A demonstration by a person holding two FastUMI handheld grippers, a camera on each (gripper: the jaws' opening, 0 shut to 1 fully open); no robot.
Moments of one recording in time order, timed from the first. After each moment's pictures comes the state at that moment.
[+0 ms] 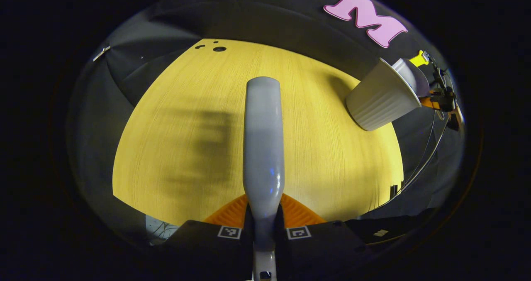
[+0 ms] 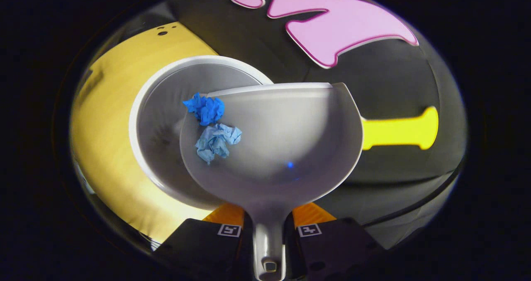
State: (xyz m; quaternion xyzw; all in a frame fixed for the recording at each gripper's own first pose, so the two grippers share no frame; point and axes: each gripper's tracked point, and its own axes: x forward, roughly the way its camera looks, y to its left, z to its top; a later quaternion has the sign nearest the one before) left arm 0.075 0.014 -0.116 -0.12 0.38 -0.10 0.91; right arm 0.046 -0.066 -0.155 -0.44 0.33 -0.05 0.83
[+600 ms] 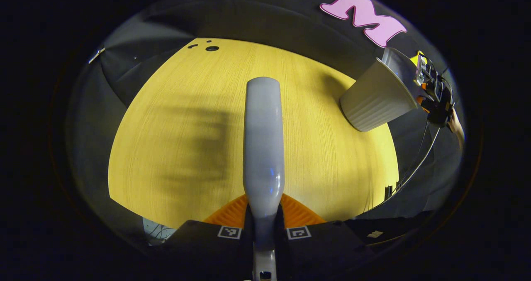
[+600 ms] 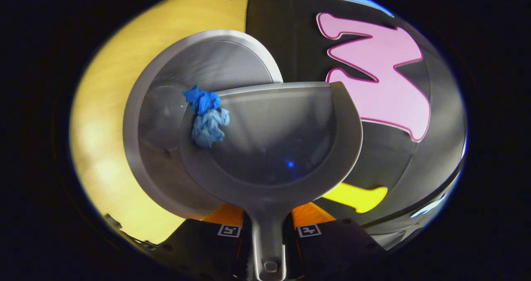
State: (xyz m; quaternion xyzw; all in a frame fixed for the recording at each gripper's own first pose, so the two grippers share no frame) left arm 0.088 -0.001 -0.114 -0.12 0.38 -0.12 0.91; right arm 0.053 -0.065 -0.101 -0.71 0.20 -0.09 0.67
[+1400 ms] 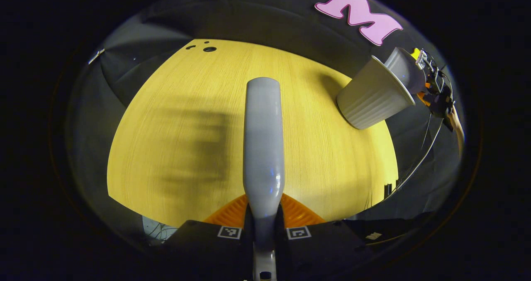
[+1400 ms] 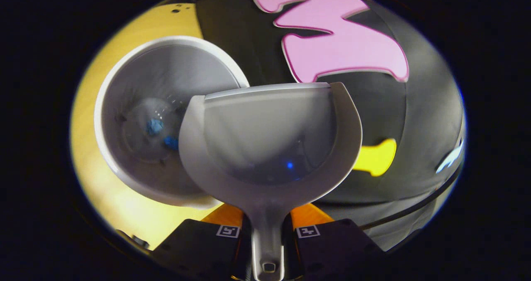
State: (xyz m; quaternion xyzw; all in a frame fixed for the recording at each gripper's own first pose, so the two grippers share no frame) left arm 0.079 -0.007 -0.116 -0.12 0.37 -0.12 0.91; right arm 0.018 -0.109 -0.096 -0.49 0.26 -0.14 0.82
